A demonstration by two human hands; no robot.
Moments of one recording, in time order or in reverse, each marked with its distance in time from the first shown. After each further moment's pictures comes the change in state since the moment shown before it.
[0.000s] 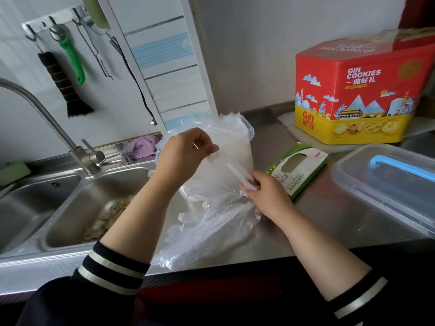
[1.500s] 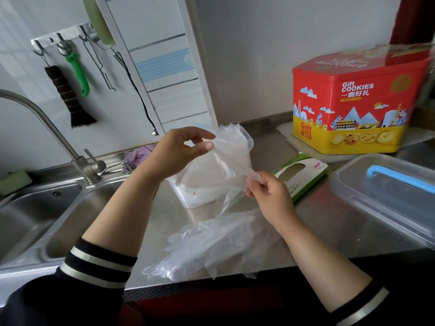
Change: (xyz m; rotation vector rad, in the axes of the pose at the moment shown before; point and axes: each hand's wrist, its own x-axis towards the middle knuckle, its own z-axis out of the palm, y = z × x) left_hand 0.020 0.004 -0.033 -0.093 -0.162 0.098; right_hand -0.006 -0.012 -0.007 0.411 0.149 -0.076
